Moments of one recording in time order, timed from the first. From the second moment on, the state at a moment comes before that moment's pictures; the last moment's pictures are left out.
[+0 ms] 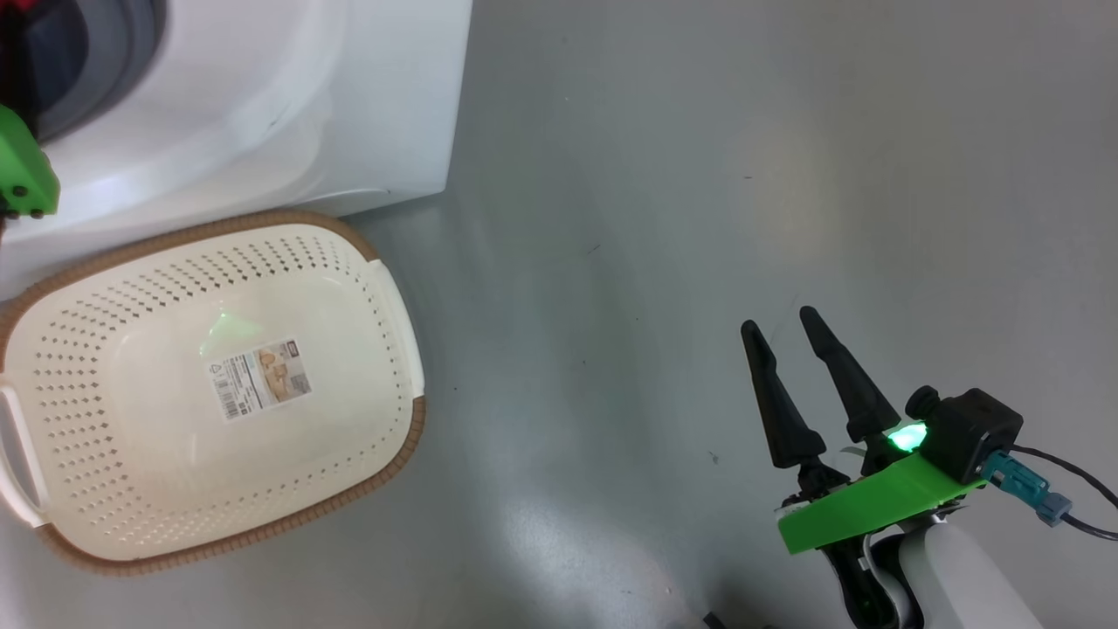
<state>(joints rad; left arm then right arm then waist) -1.29 0.39 -0.38 1.26 -0.47 -0.13 -0.19 -0.21 -0.05 0.20 0.19 0.50 0.12 -0.25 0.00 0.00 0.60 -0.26</state>
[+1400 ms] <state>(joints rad) -0.56 0.10 0.09 0.46 -0.30 -0.12 -0.25 -0.12 -0.05 0.14 0.23 0.49 0.12 -0.26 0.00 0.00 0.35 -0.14</state>
